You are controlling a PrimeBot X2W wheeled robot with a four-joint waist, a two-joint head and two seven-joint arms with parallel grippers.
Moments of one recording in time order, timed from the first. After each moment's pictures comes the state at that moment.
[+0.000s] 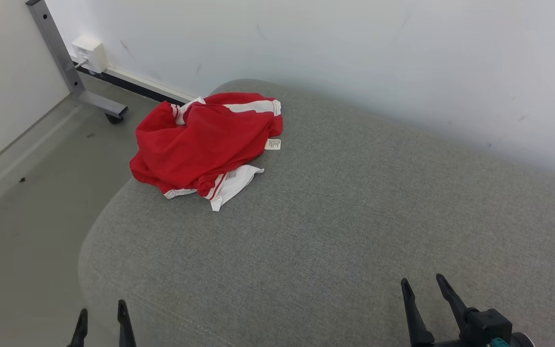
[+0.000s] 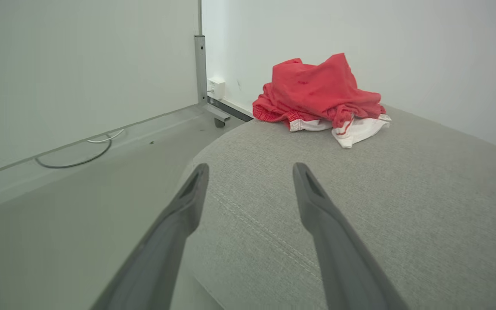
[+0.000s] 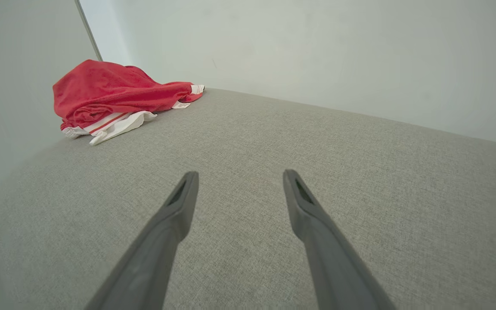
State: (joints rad) left arm 0.05 0.05 0.07 0.26 -0.23 -0.01 -0.26; right arm -0.03 -0.05 0.08 0.34 0.10 0.13 -0.25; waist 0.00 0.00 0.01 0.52
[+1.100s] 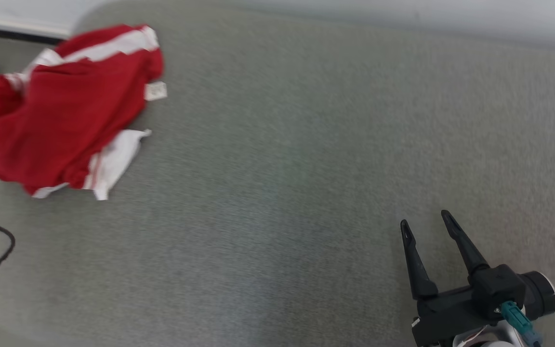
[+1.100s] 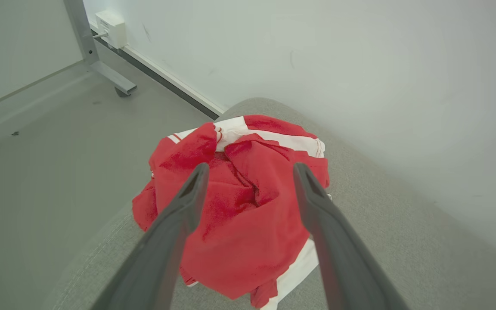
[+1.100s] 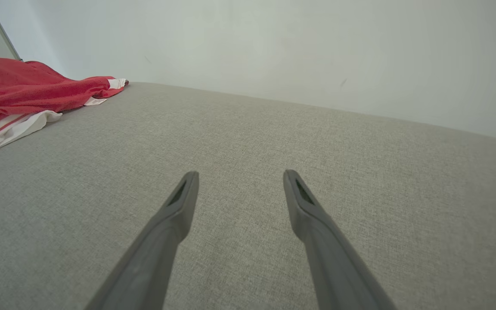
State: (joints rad) left arm -0.86 0.44 0.17 0.65 -0.71 -0.13 0.47; right arm -0.06 -0.05 0.09 0.02 -0.03 0.13 -0.12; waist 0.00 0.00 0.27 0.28
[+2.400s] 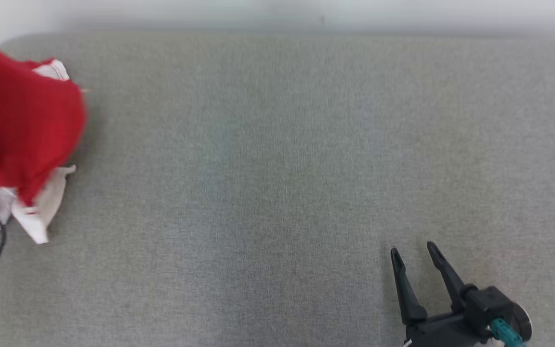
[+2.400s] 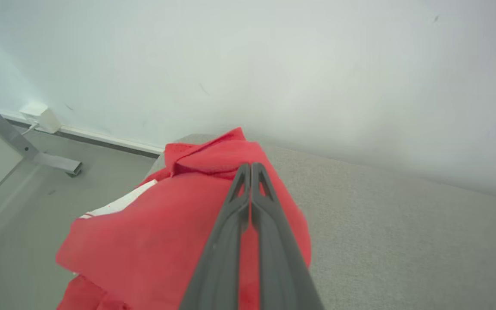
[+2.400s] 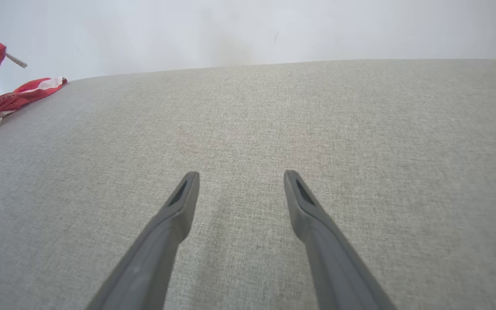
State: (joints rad) left arm -0.89 0.53 0.02 0.35 -0.61 -0.04 0.63; right arm -0.06 -0.05 0.12 0.20 0.12 0.13 -0.22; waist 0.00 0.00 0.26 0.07
